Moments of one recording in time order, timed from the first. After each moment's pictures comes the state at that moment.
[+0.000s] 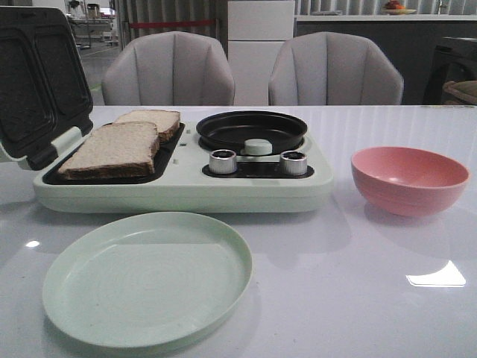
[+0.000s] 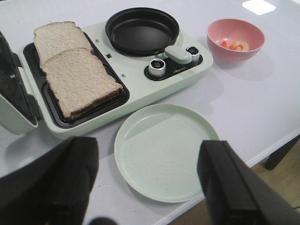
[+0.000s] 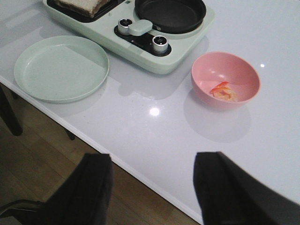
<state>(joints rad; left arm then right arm) -0.64 0.60 -0.73 0.07 0.71 -0.11 0.54 0.28 -0.73 -0.02 1.05 -0.03</state>
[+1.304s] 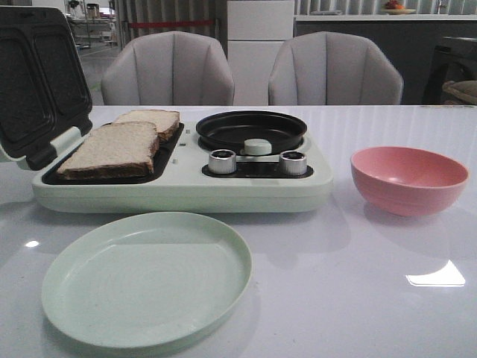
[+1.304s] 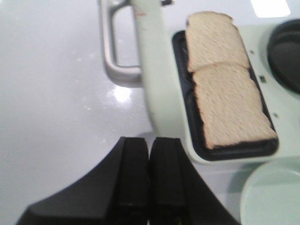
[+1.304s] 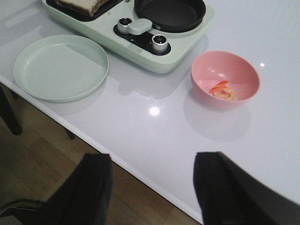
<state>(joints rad) 0.14 1.21 -1.26 -0.29 0.89 0.30 0.54 0.28 -0.73 -0.02 1.05 -0.03</state>
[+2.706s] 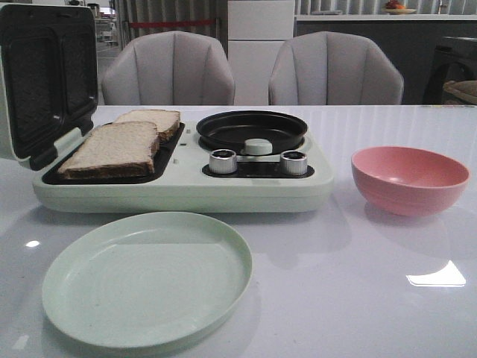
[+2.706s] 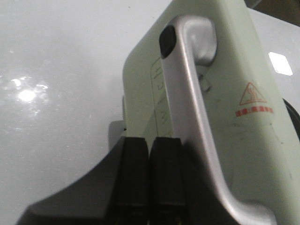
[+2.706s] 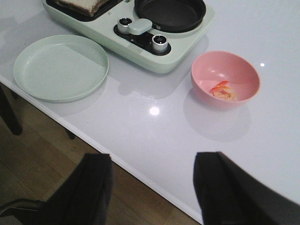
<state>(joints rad) 0.27 1.72 -1.43 -0.99 0.84 0.75 0.54 0.28 -0.73 -0.02 1.05 -0.03</state>
